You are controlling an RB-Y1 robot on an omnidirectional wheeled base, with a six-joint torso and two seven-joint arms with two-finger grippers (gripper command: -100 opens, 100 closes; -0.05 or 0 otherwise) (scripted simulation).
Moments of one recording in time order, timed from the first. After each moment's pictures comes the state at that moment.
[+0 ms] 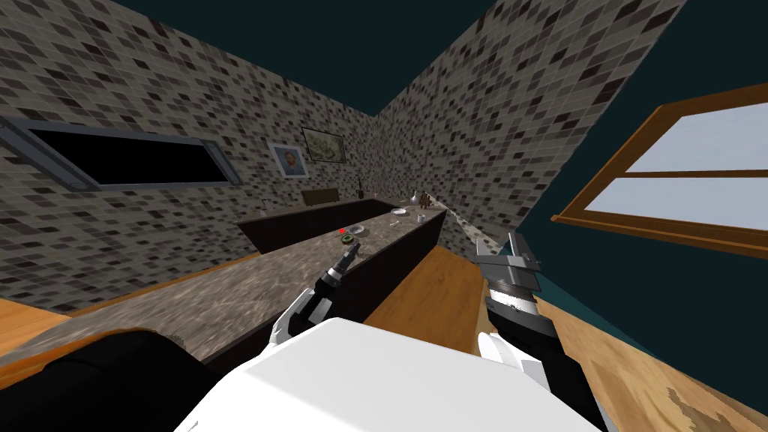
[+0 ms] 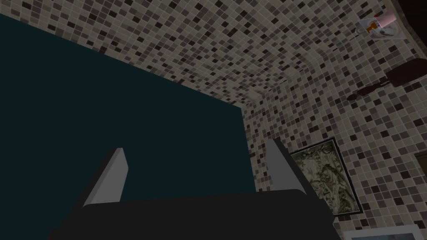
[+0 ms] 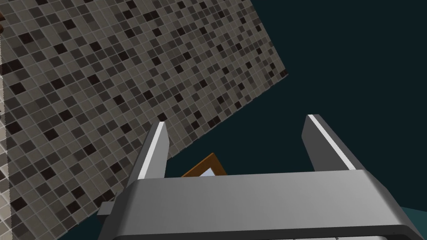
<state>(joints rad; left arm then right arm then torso) 0.34 0.37 -0.03 -1.81 -0.25 -0.61 -0.16 0.52 0.01 0.01 -2.35 -0.04 -0.41 -0.13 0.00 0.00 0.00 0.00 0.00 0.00</state>
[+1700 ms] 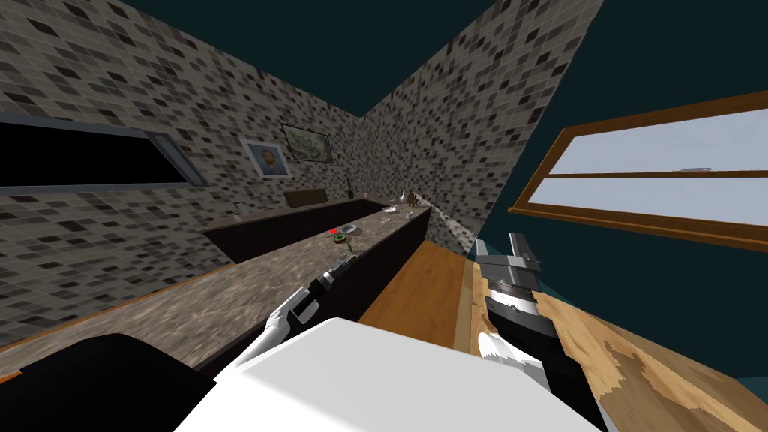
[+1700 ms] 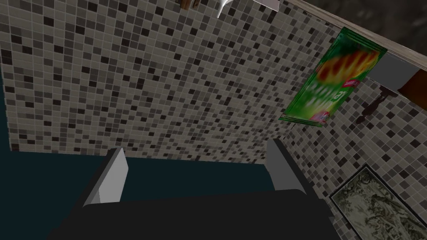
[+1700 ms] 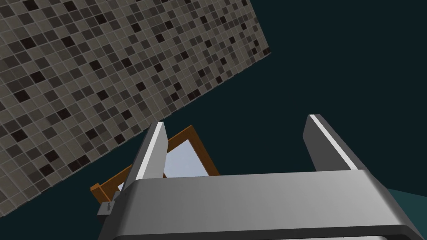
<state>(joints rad) 0.20 0.52 -0.01 -1.36 -0.34 -0.68 -0.34 0.52 0.01 0.01 -2.35 -0.04 -0.41 -0.13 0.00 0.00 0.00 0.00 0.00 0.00</state>
